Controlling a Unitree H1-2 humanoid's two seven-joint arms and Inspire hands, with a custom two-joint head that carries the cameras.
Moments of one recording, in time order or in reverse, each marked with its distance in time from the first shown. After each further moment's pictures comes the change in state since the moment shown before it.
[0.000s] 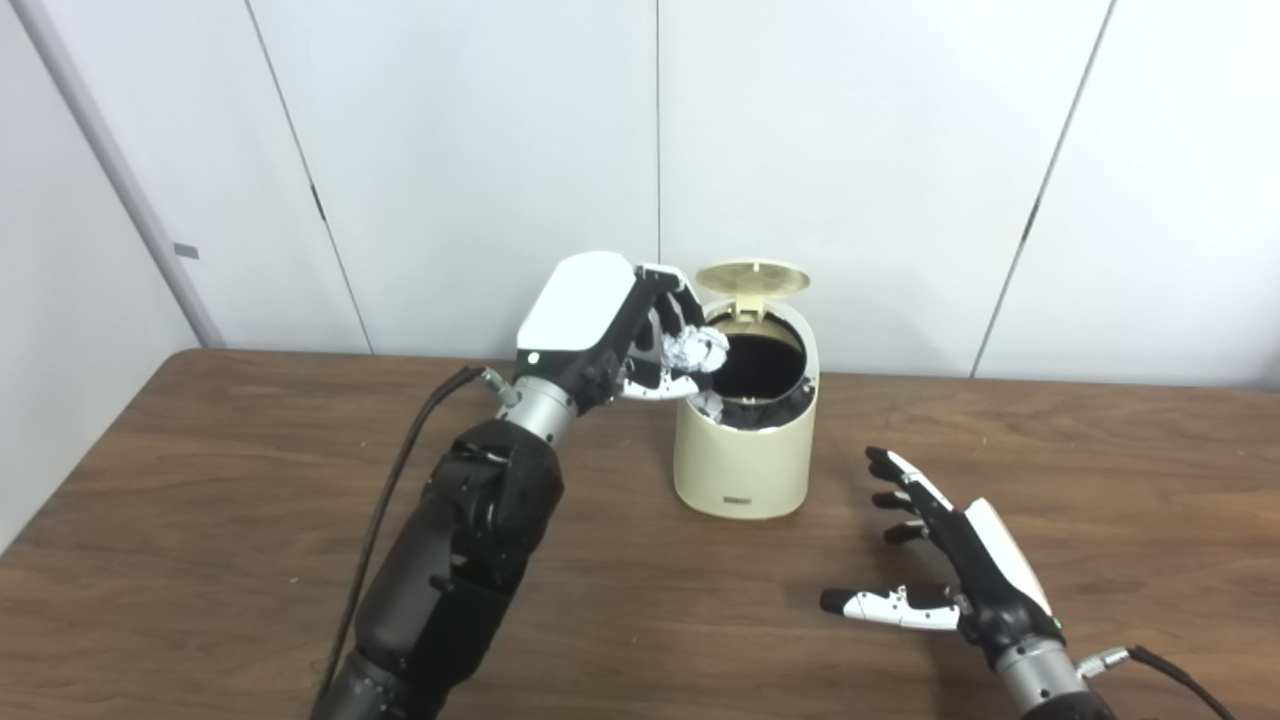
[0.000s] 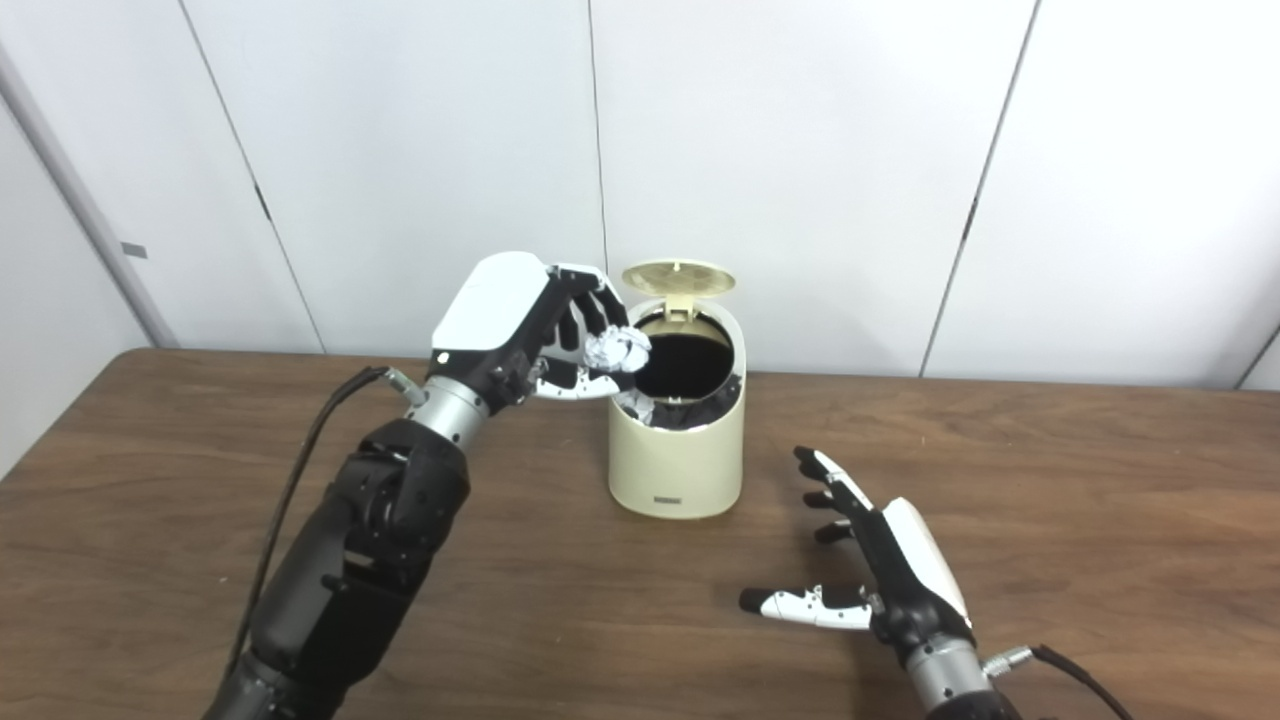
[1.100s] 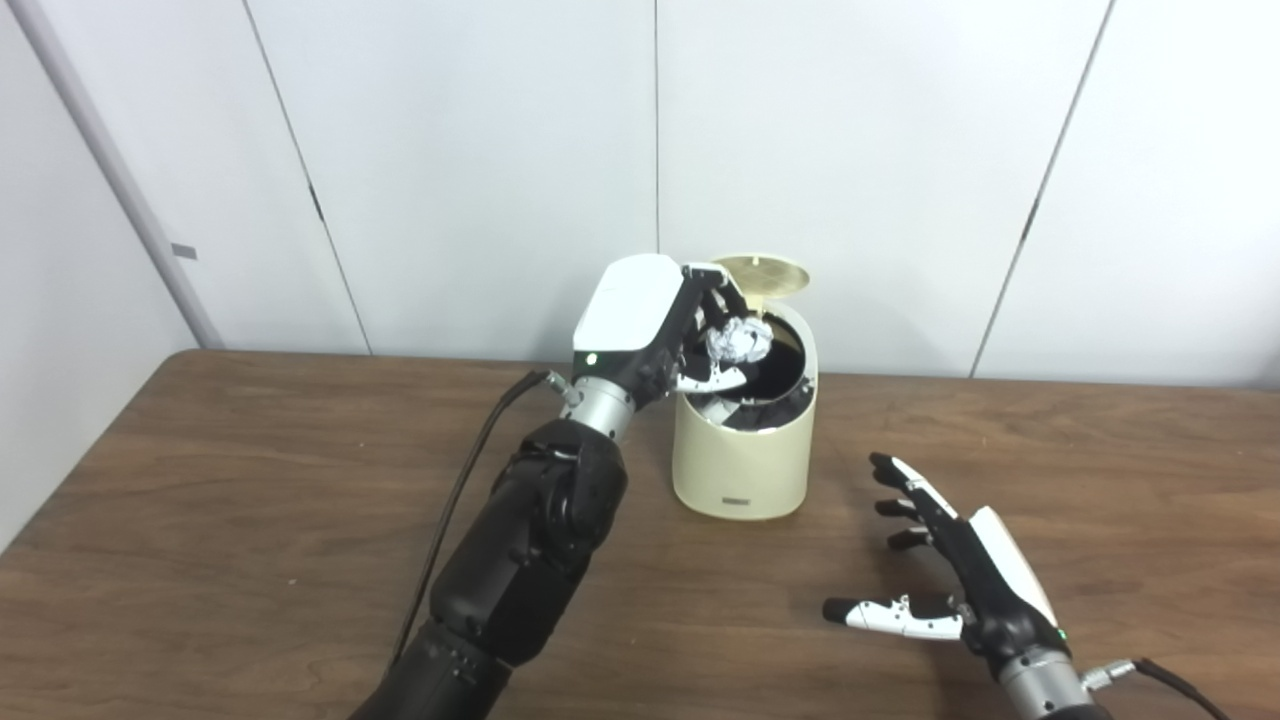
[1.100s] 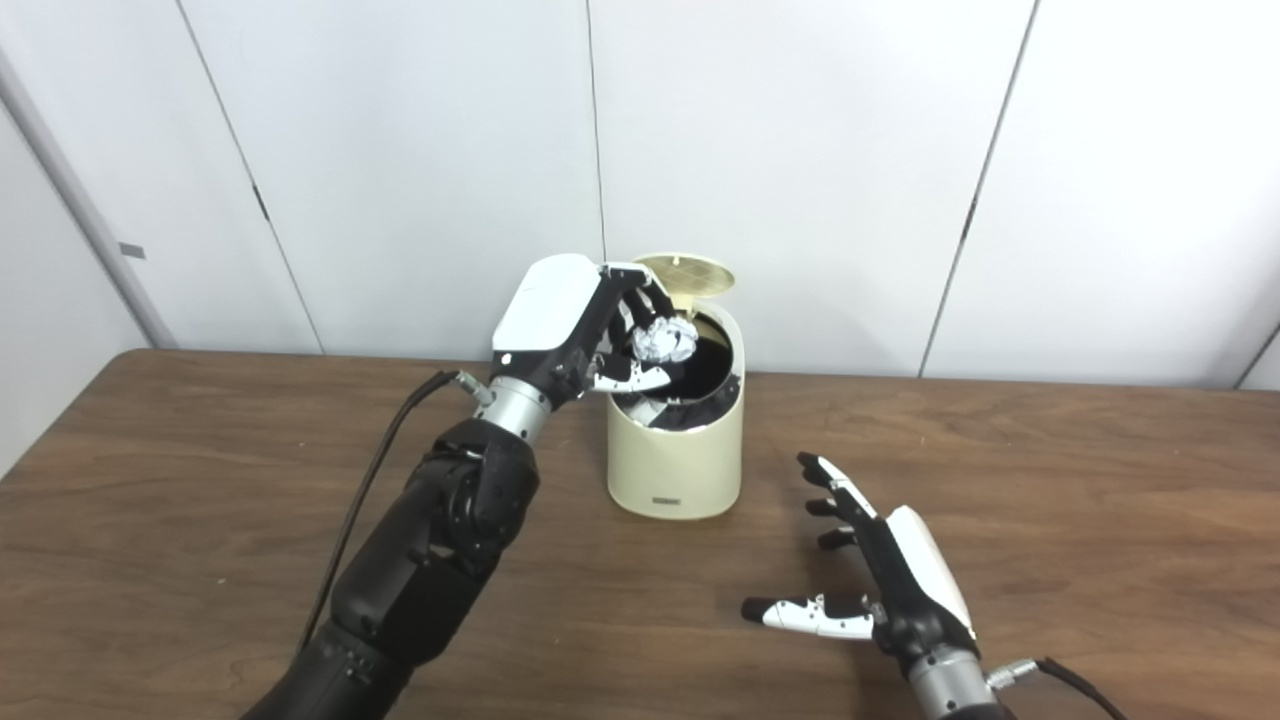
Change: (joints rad) left arm -0.086 -0.078 -0.068 0.250 0.021 -0.051 0.240; right arm 0.031 0.005 -0.008 -0.040 -0.014 0.019 0.000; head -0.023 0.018
